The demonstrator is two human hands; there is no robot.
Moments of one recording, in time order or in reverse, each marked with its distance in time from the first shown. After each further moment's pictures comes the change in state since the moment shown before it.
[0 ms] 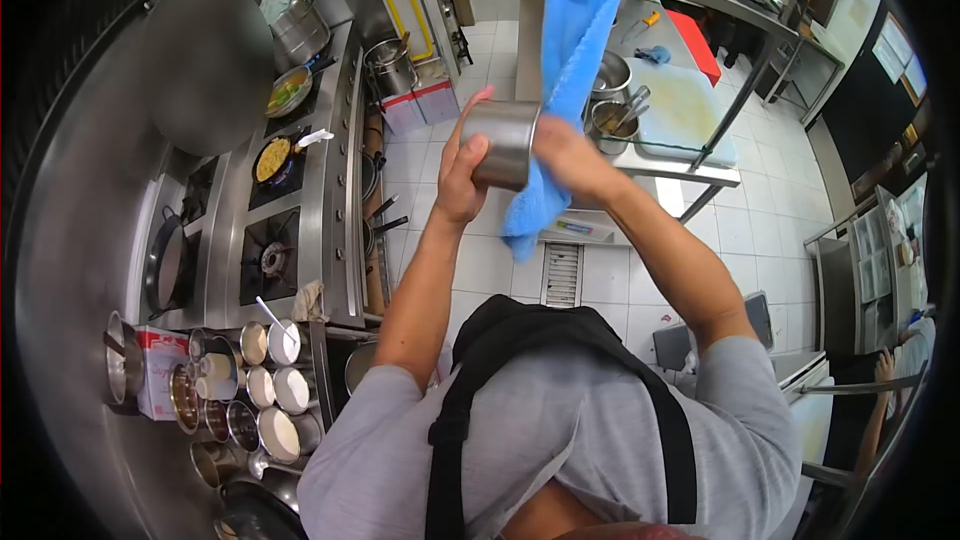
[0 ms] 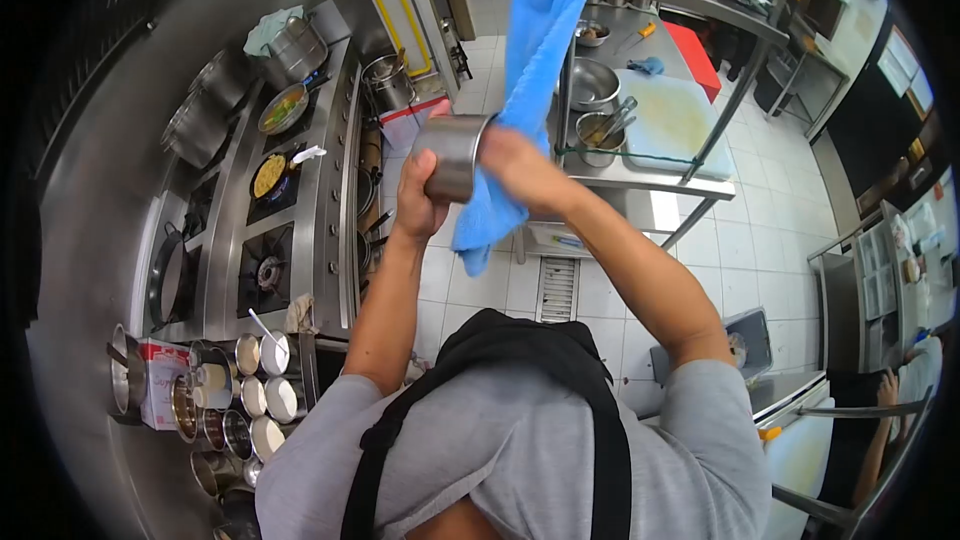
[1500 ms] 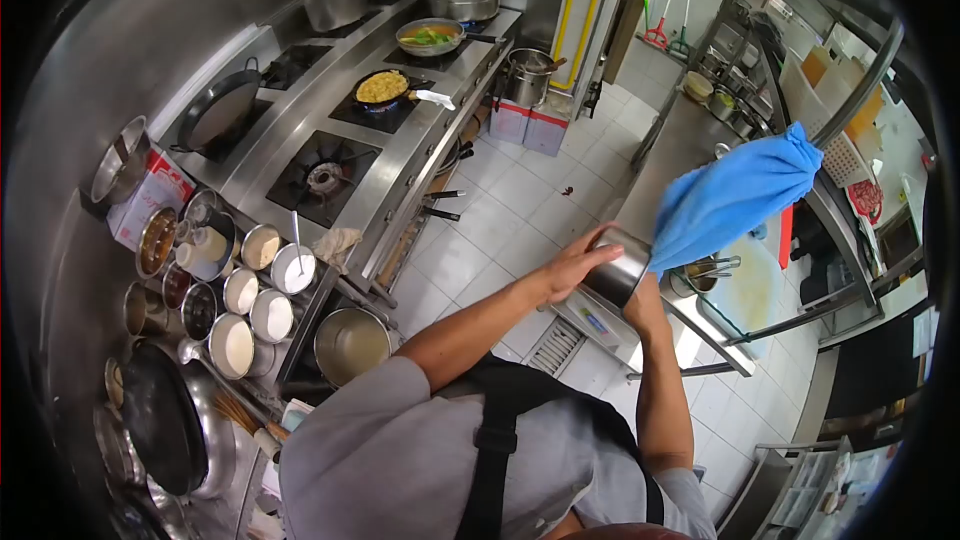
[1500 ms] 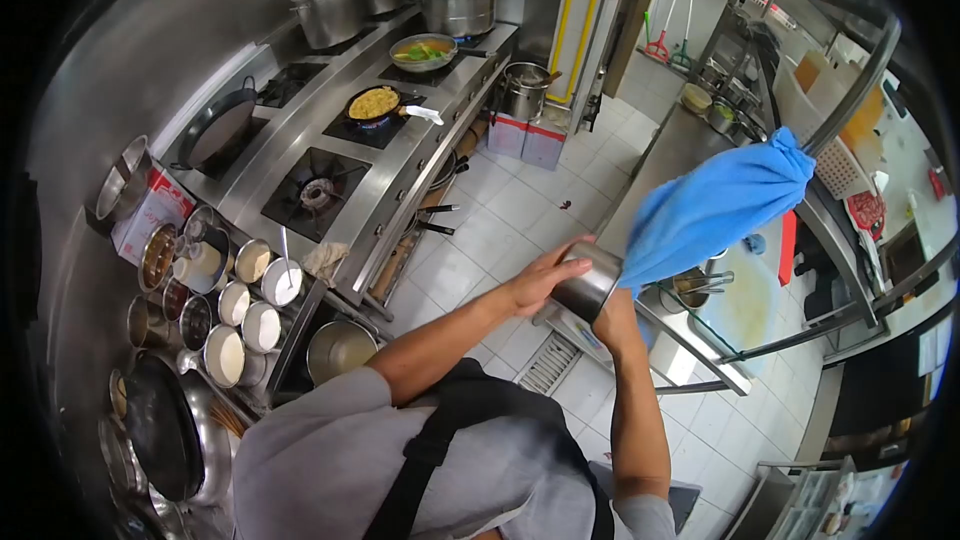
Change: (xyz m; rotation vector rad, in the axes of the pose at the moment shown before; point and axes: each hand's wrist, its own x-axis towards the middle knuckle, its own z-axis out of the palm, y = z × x) left_hand -0.022 -0.063 -0.067 -0.085 0.184 -0.335; right_hand 0.006 0.098 0.021 -0.451 0.012 0.144
